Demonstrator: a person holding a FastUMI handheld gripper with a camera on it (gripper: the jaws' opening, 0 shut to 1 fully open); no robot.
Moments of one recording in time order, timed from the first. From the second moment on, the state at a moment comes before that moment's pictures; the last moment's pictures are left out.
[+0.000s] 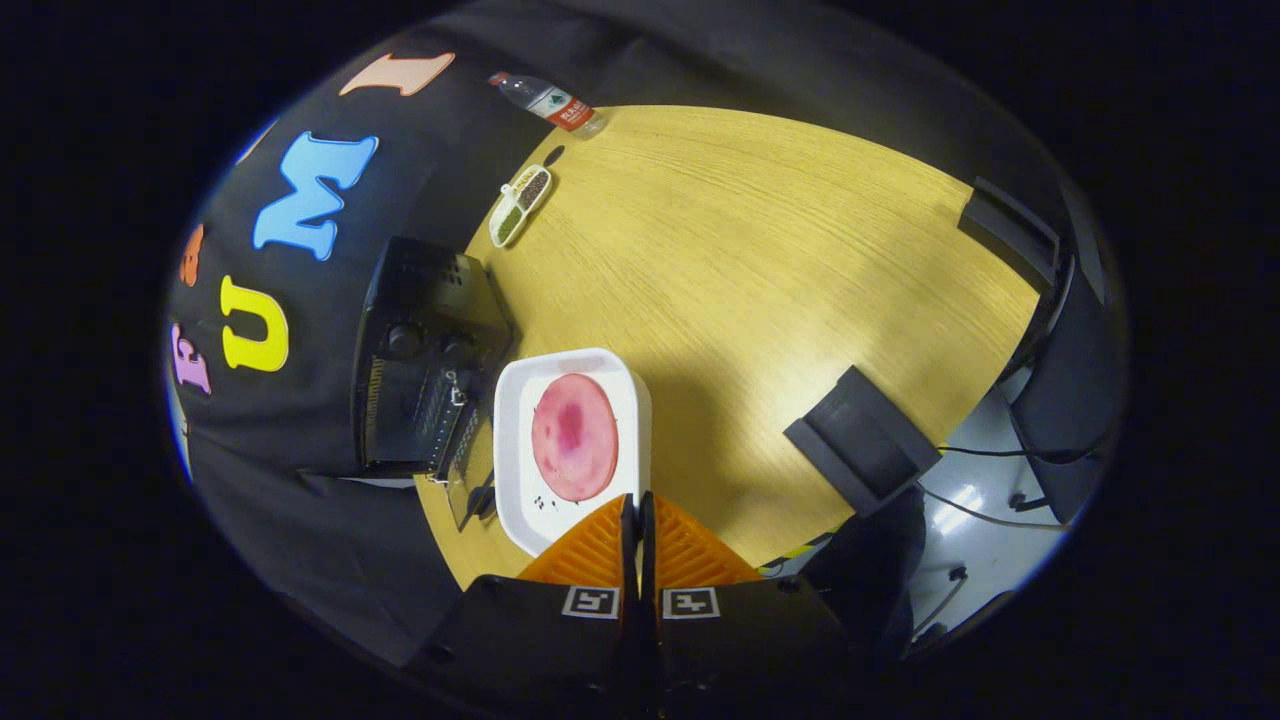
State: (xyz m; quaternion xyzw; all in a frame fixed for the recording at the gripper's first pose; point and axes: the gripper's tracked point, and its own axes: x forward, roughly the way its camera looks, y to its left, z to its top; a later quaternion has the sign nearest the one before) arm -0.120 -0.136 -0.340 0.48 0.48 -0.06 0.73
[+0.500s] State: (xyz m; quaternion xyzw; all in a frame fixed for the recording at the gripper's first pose) arm -0.089 -0.038 -0.287 0.50 0.46 0.00 0.73
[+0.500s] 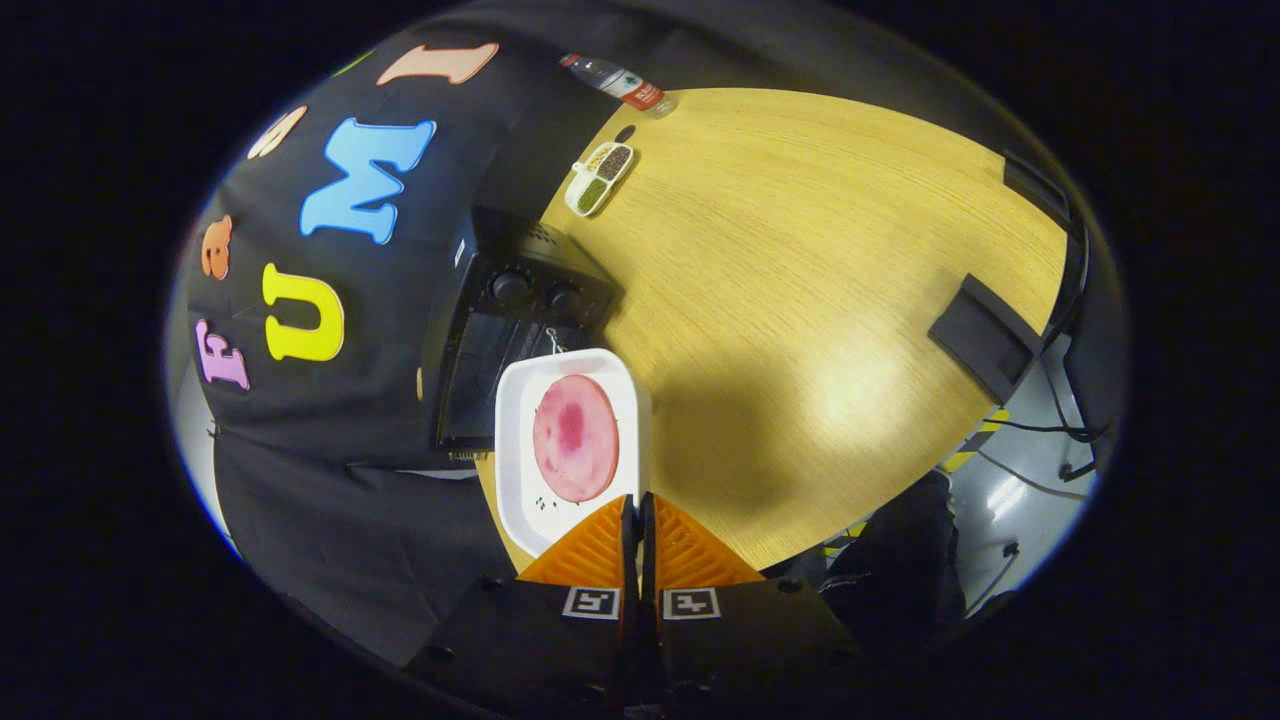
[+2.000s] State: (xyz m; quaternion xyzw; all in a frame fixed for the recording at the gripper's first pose) arm 0.115 0.103 -0.339 0.58 0.43 -0.04 0.70
